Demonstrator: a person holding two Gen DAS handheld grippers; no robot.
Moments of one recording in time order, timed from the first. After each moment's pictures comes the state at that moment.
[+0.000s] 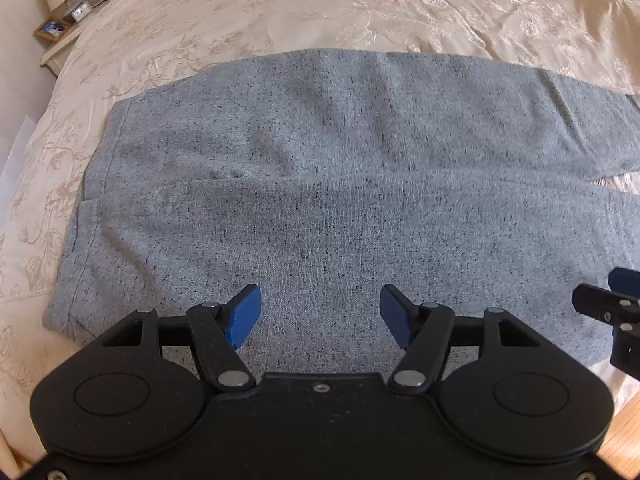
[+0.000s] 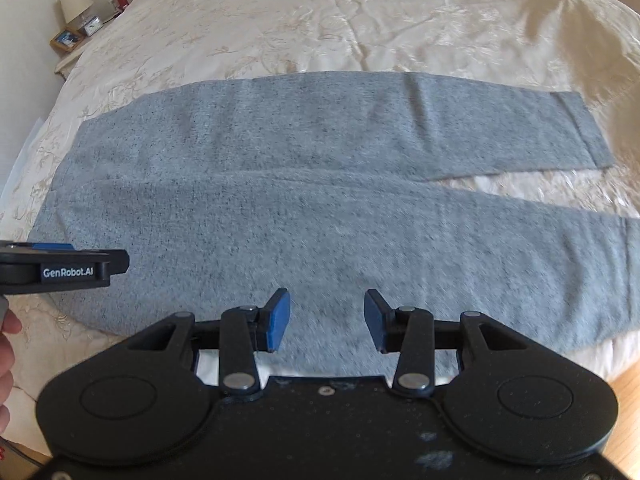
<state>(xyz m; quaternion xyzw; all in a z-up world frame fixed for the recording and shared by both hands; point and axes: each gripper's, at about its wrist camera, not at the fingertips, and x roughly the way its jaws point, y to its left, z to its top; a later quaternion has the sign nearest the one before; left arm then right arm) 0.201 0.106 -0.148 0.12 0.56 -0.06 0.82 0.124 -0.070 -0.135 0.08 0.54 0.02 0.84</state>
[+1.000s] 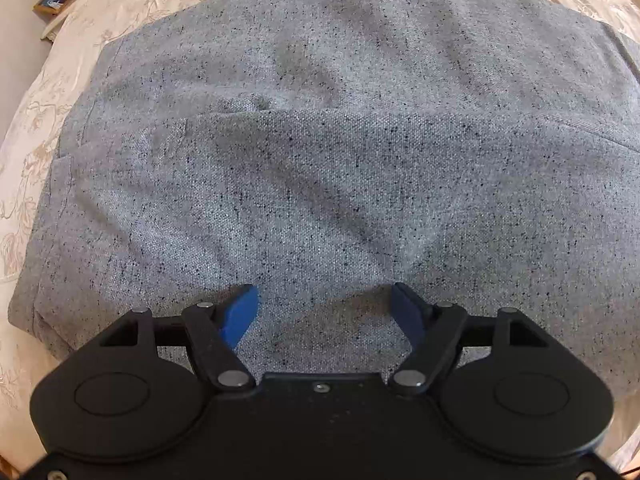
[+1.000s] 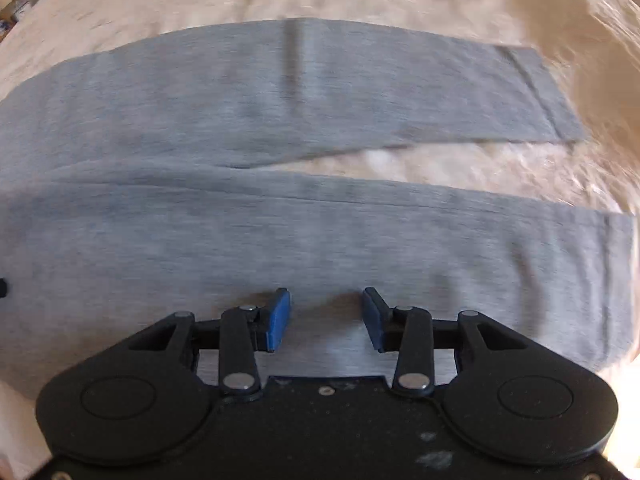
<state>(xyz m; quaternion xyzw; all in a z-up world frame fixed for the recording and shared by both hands) 0.227 0.146 -0.218 0.12 0.59 -0.02 0.79 0.157 -0.196 -0.221 0.06 0.58 -0.10 0.81</state>
